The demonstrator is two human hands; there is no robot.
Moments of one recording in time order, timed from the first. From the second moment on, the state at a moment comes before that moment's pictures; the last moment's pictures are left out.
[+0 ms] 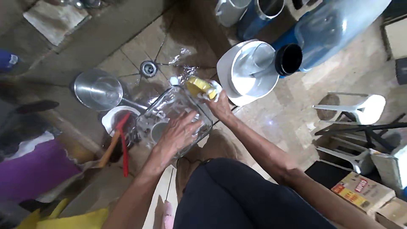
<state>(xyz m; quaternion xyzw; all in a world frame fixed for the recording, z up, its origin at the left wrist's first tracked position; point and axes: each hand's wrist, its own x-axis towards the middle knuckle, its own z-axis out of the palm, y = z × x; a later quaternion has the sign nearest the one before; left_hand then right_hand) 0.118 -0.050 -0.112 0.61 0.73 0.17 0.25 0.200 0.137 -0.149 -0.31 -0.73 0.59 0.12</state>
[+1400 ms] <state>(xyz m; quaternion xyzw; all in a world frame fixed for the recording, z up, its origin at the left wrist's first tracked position) 0.144 0.216 -0.104 0.30 0.82 0.42 0.23 0.217 0.194 -0.097 -0.37 -0.68 0.53 -0.35</state>
